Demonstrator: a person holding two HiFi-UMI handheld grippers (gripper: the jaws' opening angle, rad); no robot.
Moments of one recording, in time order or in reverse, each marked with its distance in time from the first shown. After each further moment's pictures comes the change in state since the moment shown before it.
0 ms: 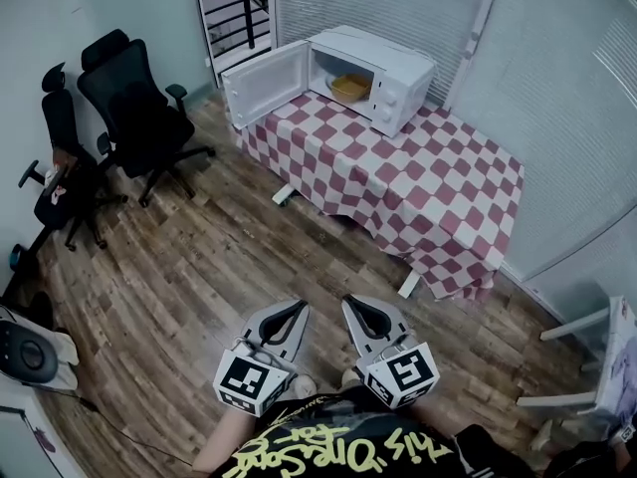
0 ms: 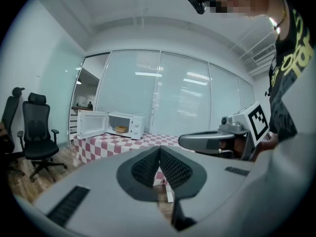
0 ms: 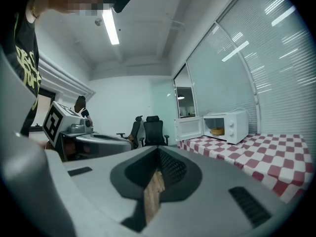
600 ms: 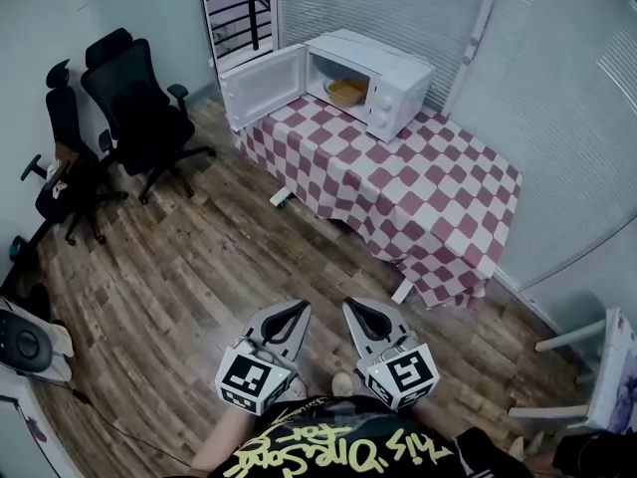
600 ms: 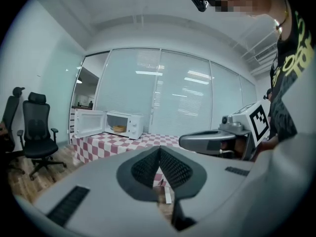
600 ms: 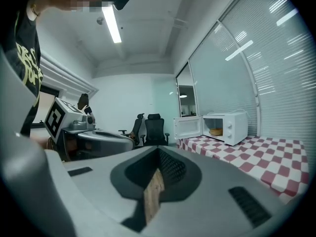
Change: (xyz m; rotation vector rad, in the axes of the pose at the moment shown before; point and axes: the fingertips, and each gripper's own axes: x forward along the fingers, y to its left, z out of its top) left arm 0.027 -0.025 0.003 0.000 0.029 0.014; right arm -0.019 -0.028 0.002 -0.037 0.033 0.036
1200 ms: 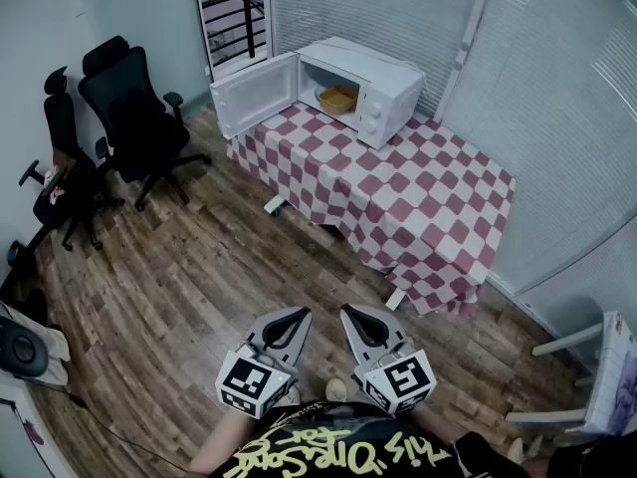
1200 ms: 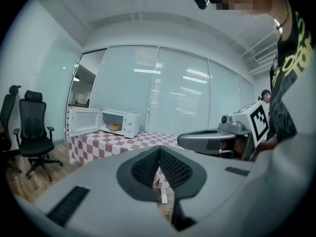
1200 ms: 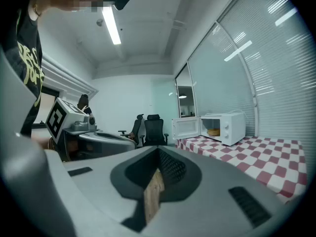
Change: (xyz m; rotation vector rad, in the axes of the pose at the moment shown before) left arm 0.016 -0.024 -0.002 -0.016 0.018 -0.030; right arm -0.019 -0.013 -0.003 0.007 -0.004 0.000
